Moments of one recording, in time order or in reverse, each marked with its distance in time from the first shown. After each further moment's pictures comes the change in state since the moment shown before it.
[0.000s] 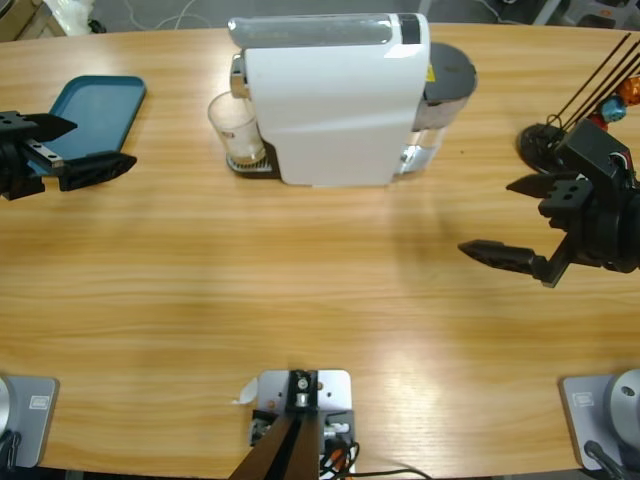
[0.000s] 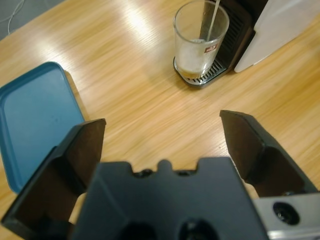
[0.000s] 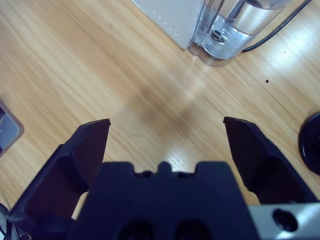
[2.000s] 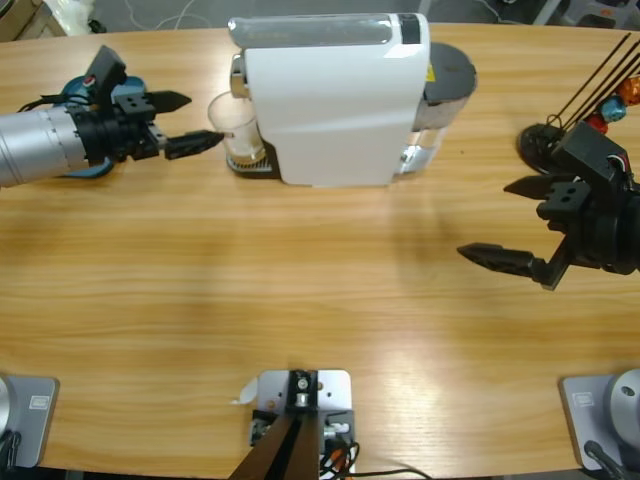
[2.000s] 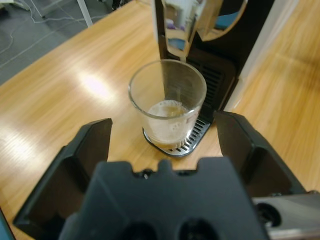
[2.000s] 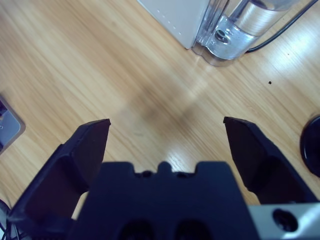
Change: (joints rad) arm 0 0.272 0.574 0.196 -0.986 -0.568 0.254; arm 1 0.000 0.004 -0.002 0.003 0.014 -0.017
